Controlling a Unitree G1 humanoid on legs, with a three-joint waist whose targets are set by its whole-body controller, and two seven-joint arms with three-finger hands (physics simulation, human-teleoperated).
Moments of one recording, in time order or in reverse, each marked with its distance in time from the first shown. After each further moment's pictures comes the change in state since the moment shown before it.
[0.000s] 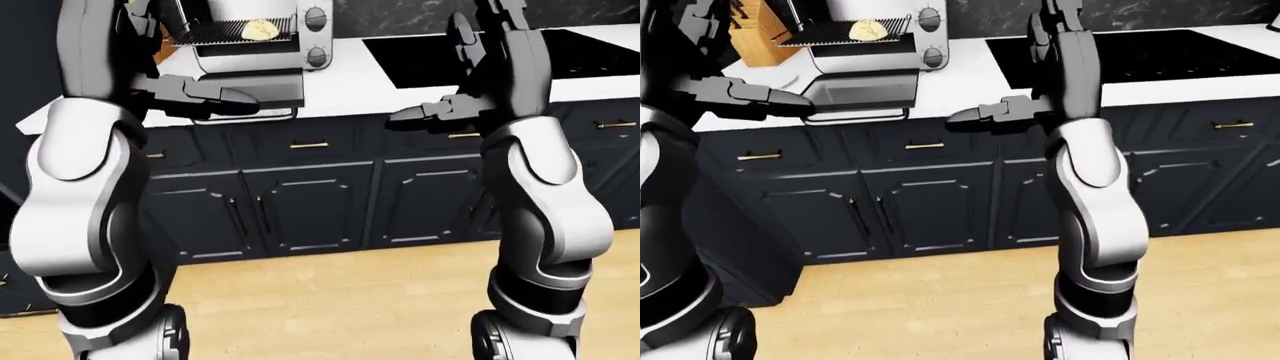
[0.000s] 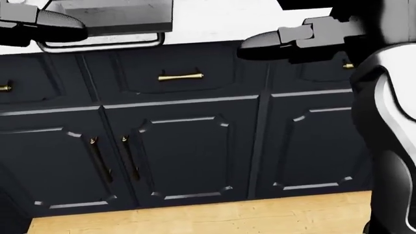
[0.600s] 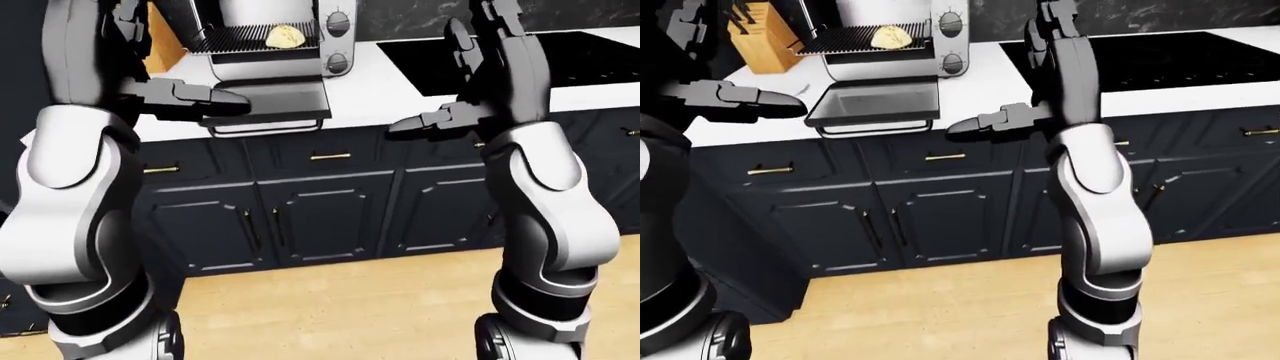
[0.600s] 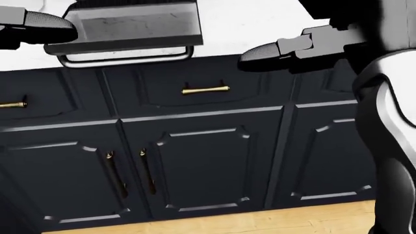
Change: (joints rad) left arm 0.030 0.021 0.021 -0.022 -0.053 0.005 0.053; right arm 0.021 -0.017 0.011 -0.040 -0.017 0.036 0.033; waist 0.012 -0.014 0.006
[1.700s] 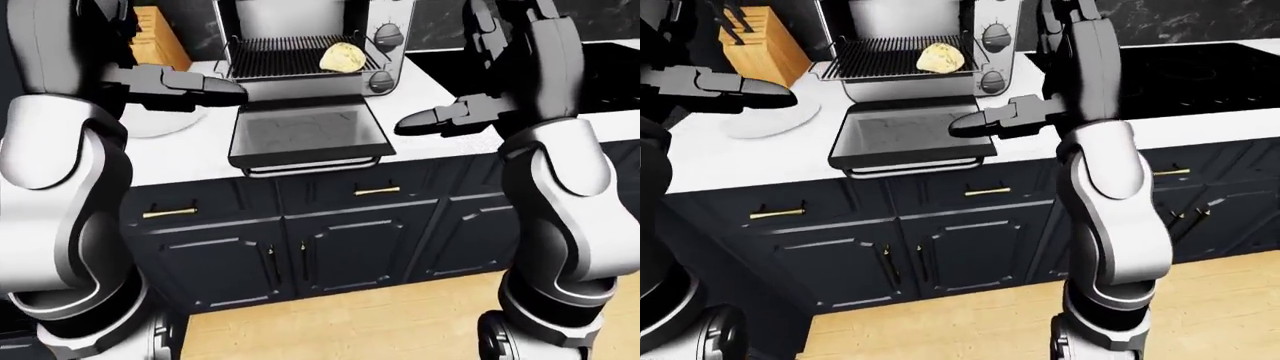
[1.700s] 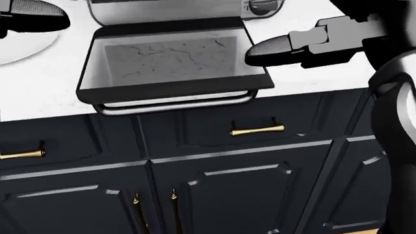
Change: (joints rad) left arm -0.035 0.018 0.006 -0.053 -0.013 0.026 0.012; right arm -0.012 -0.016 -0.021 -0.081 -0.008 0.020 0.005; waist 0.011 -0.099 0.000
